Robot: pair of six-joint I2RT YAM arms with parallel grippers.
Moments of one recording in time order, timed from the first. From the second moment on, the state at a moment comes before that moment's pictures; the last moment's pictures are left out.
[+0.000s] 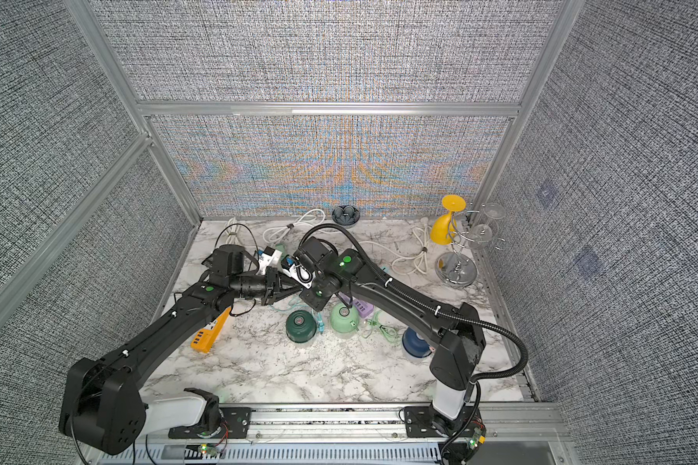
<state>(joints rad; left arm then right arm) -0.35 1.29 0.89 -0.21 0.97 -0.90 0.91 1.76 1.72 -0.99 -0.01 -0.15</state>
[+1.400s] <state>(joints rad) -0.35 1.28 0.88 -0.27 1.05 -0.87 0.88 1.71 1.66 -0.92 -0.16 -0.23</state>
